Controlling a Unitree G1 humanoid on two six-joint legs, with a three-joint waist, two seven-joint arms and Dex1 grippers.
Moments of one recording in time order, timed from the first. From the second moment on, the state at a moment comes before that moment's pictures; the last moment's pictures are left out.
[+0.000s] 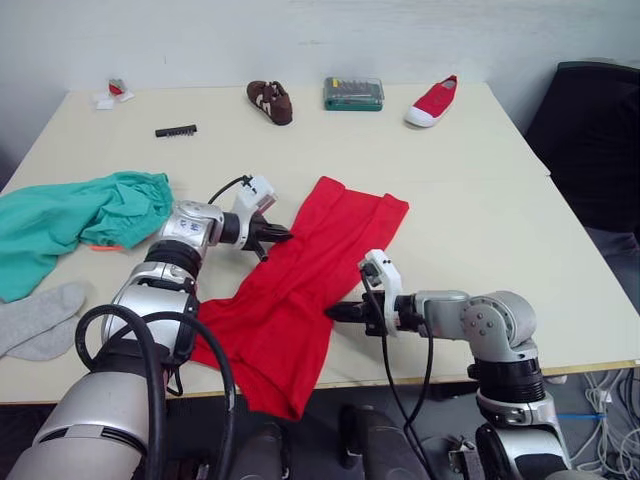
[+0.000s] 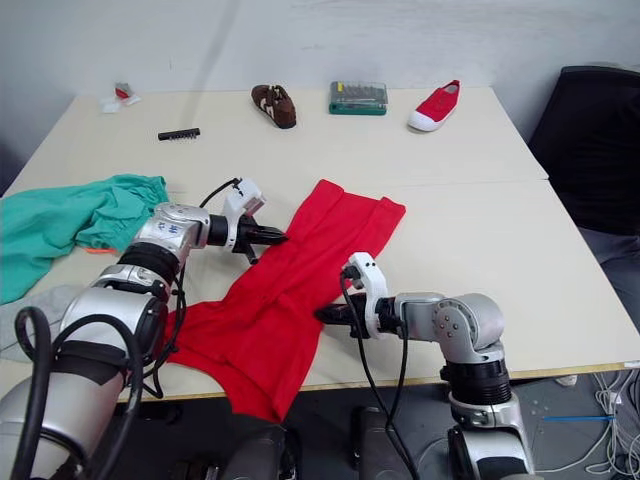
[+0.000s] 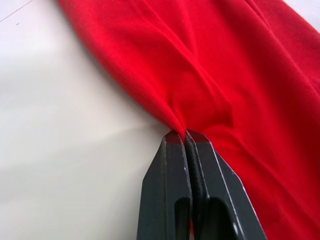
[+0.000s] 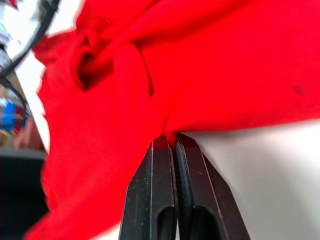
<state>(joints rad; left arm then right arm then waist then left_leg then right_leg) -1.18 0.42 -0.06 1.27 0.06 0.15 -1.05 -0.51 -0.34 0.00 -0.19 0.69 1.44 0.50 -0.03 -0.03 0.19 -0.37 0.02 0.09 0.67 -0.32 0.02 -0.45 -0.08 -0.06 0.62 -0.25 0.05</state>
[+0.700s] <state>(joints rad) -0.64 0.49 0.13 0.33 -0.15 0.60 -0.85 -0.81 -0.64 0.39 0.21 0.44 0.99 1.06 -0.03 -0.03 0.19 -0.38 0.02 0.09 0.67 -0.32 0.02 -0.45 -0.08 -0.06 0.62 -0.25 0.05</state>
